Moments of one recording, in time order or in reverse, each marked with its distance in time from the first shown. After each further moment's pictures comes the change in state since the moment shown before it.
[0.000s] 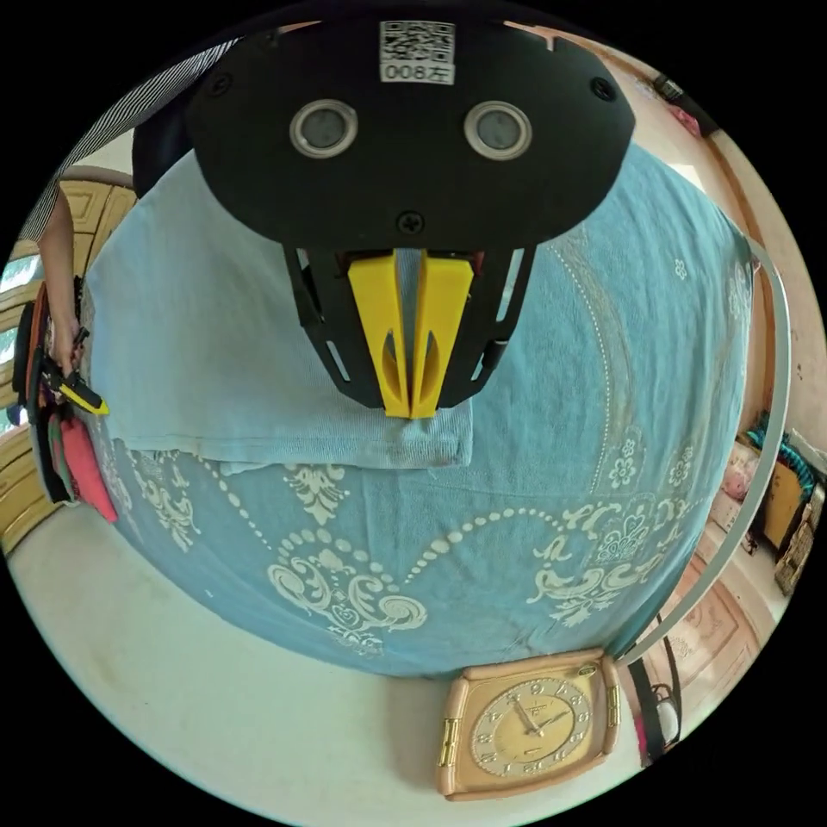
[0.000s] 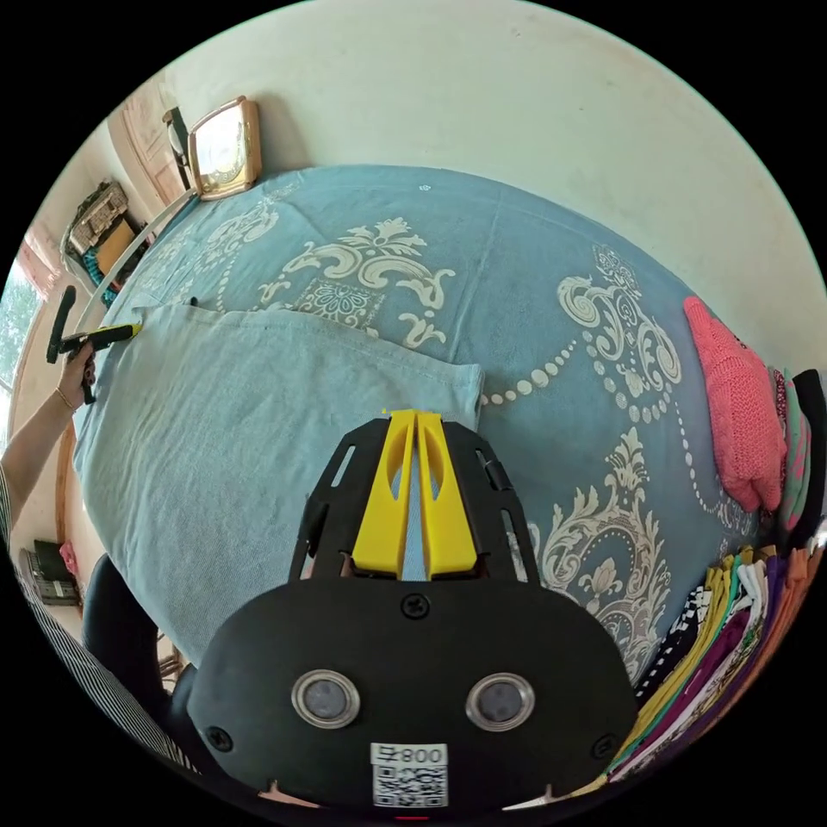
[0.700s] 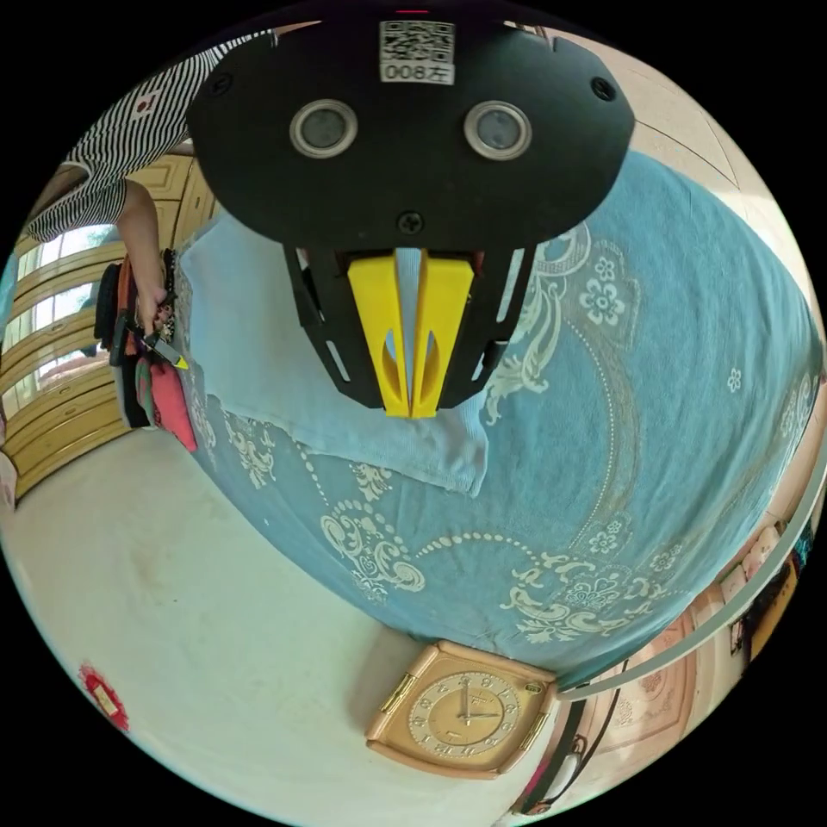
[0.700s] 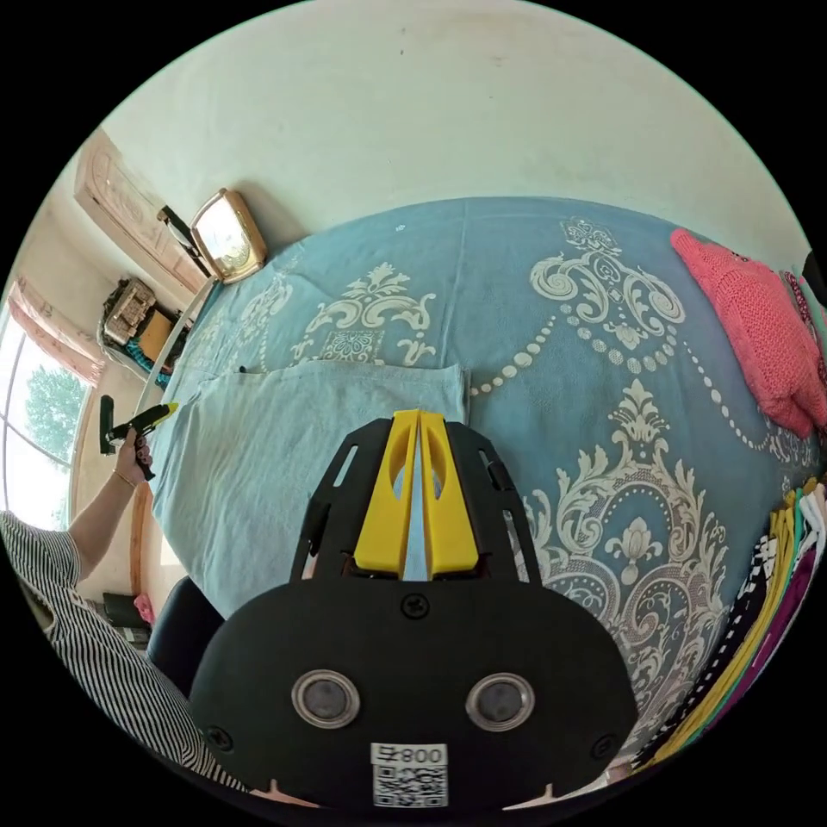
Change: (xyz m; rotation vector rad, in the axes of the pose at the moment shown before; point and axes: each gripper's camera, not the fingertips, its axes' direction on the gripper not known) left arm -0.075 0.144 -0.030 0.107 0.286 -0.147; right arm 0.132 0.087 -0.011 0.114 -0.278 0.181
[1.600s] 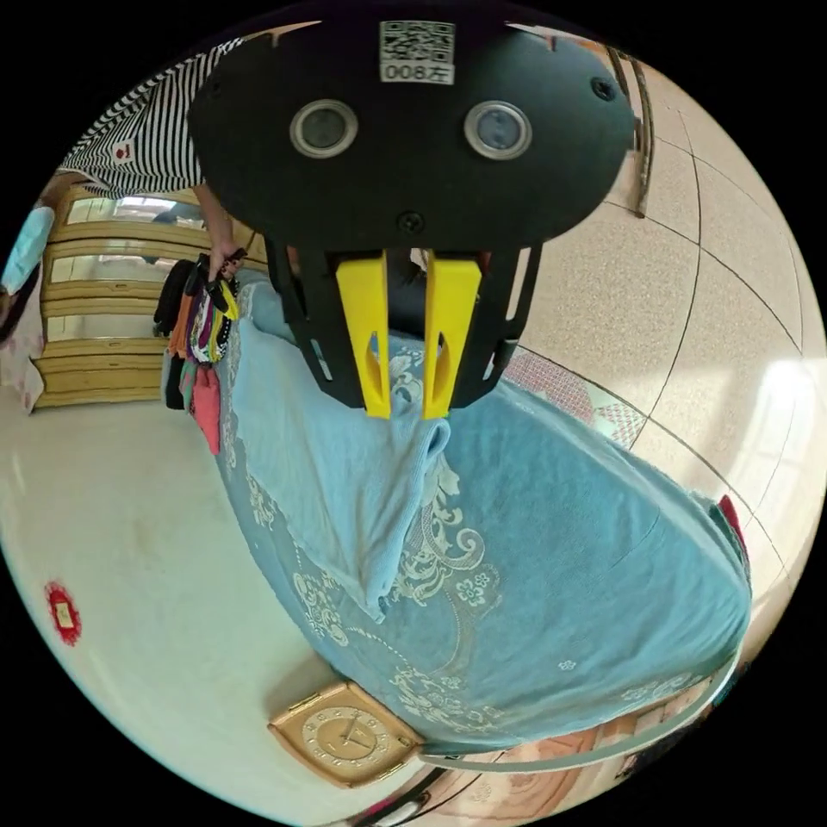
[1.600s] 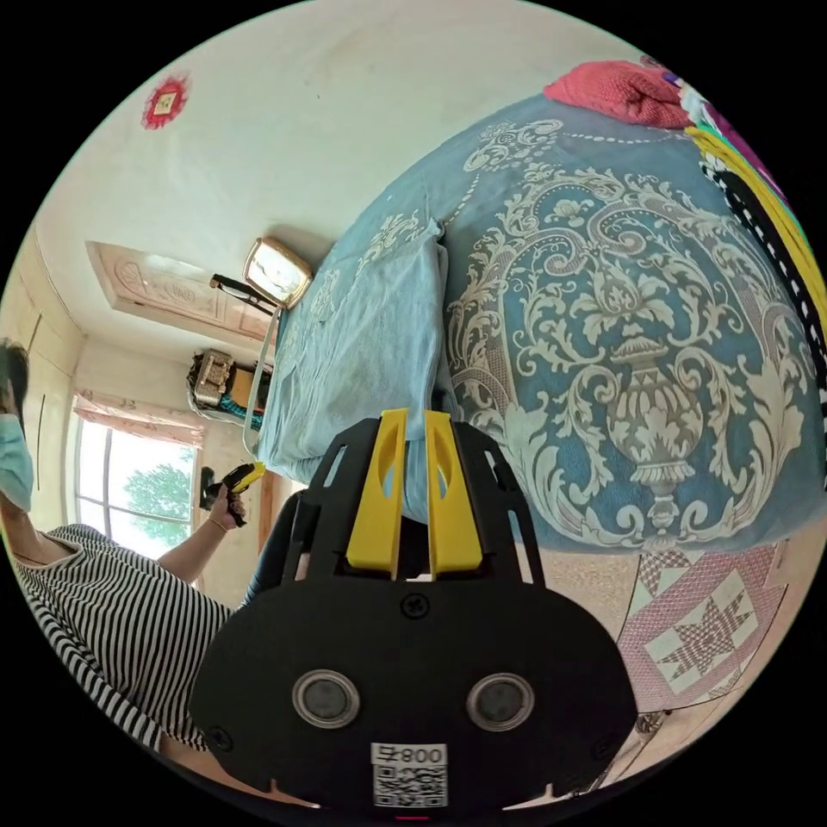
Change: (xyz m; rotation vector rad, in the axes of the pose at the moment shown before) left arm -0.098 0.250 -0.078 -0.092 0.138 -0.347; right arm 0.141 0.268 -0.067 -0.001 -0.375 0.318
